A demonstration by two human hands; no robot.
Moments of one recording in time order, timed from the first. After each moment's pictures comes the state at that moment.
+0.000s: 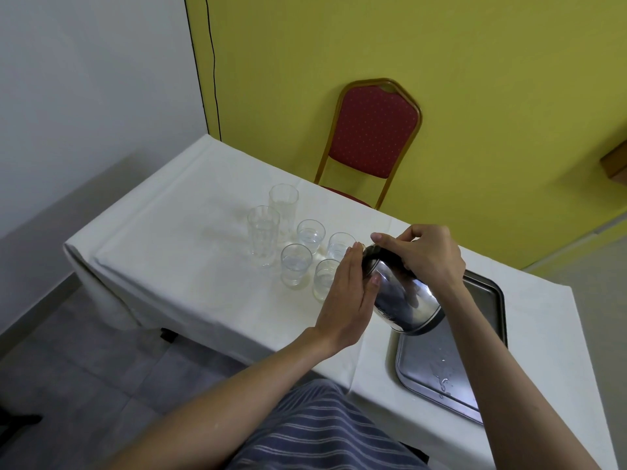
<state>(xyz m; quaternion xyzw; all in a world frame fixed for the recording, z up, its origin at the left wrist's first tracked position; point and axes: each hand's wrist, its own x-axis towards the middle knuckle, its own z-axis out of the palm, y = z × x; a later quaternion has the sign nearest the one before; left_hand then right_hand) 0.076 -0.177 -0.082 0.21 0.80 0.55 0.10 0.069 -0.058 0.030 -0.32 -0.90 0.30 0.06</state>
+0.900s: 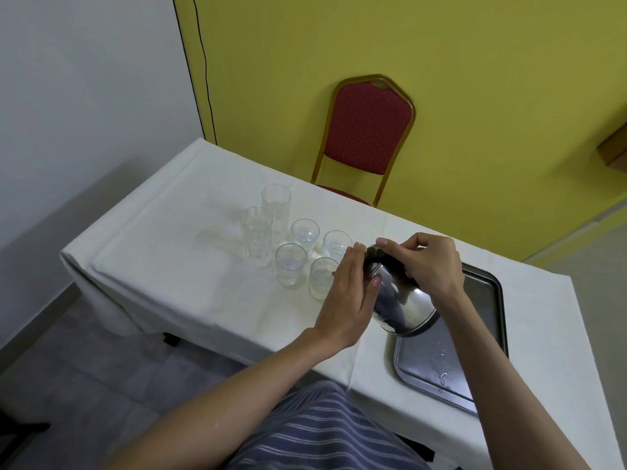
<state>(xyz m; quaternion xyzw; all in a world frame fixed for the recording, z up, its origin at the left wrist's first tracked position) 0.084 -0.172 -0.079 0.25 0.81 0.52 0.08 0.087 -0.033 0.004 -0.32 -0.86 0.39 0.10</state>
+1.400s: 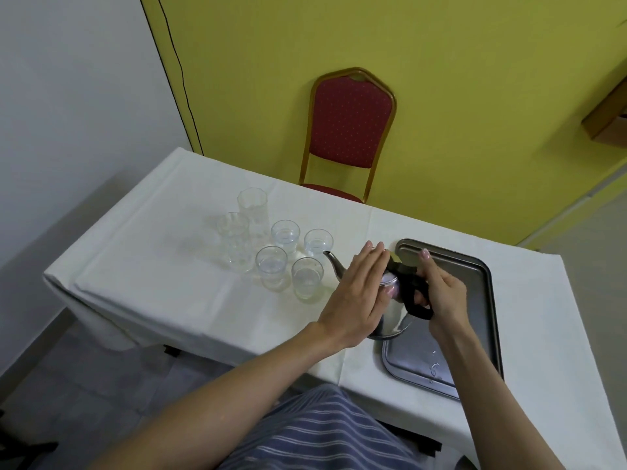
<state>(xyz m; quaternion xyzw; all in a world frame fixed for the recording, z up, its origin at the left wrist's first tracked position) 0.086 -0.134 -0.085 0.44 0.81 0.39 -0.02 0.141 0.011 -0.045 -0.40 -0.60 0.67 0.18</state>
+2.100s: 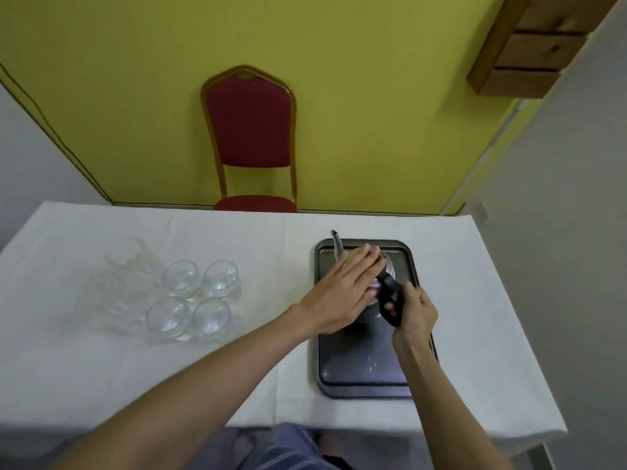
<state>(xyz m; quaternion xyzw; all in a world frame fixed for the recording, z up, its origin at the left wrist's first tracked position) 0.063 0.015 -0.102 0.66 0.73 0.17 0.00 0.179 0.116 -0.117 -0.53 -0.37 0.67 0.37</state>
